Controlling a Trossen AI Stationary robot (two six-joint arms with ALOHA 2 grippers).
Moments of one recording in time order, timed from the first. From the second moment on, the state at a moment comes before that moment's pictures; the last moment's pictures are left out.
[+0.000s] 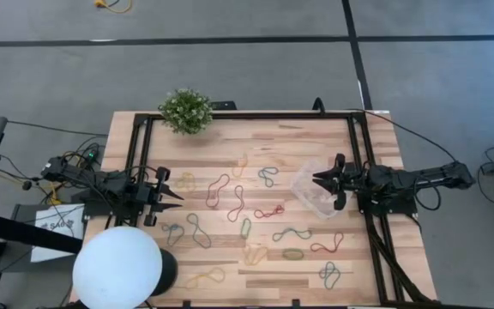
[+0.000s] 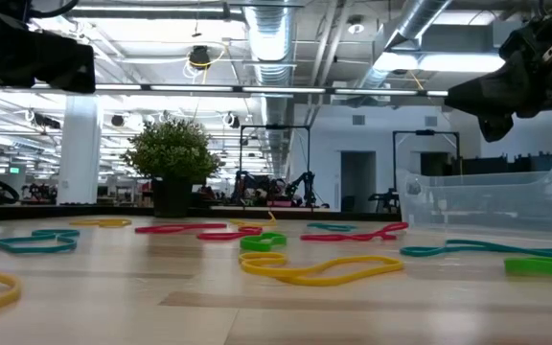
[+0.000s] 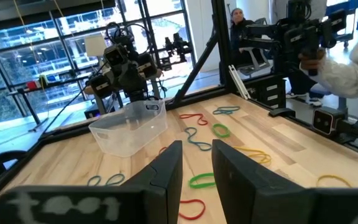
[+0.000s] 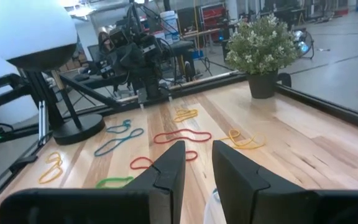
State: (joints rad) left arm -0.31 0.02 0.01 0.05 -0.09 0.22; right arm 0.14 0.13 0.01 0.07 0.26 0.18
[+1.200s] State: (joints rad) left arm -0.31 0.52 0.58 -0.26 -0.28 -0.08; right arm 0.09 0.13 0.01 0.29 0.37 0.10
